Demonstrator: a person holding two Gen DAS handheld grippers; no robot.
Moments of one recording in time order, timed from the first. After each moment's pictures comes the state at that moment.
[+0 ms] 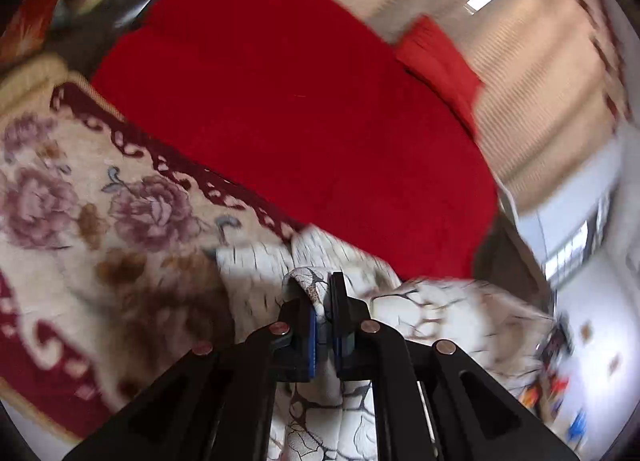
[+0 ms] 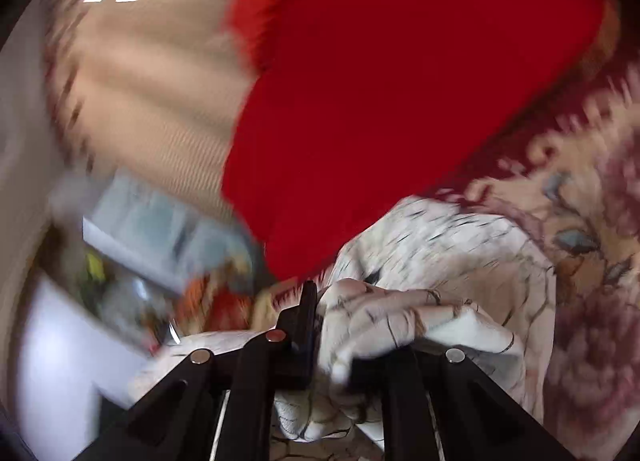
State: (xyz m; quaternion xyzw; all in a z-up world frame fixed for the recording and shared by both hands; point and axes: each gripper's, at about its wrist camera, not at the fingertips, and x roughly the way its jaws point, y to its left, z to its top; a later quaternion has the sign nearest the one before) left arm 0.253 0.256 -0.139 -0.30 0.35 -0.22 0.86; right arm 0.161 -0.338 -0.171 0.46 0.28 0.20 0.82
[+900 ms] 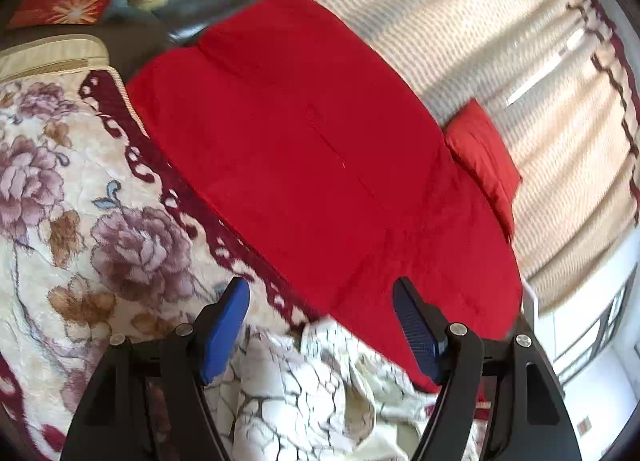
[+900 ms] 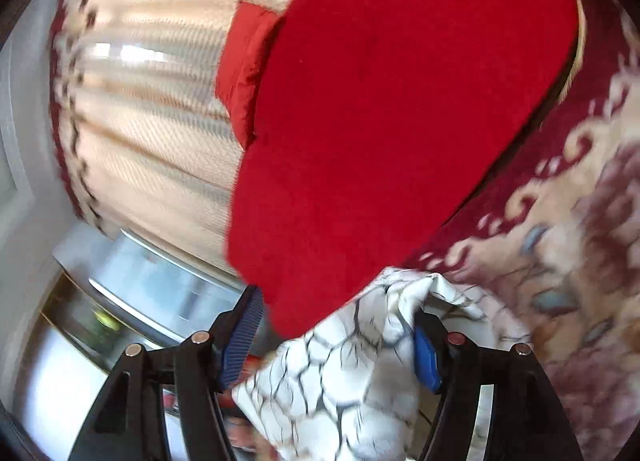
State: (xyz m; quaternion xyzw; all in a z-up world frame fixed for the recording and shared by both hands) left arm 0.298 0.241 -0.162 -0.38 0.26 -0.13 0.88; right arm 0.150 -0.362 -0.160 0.45 0.18 0.17 0.86
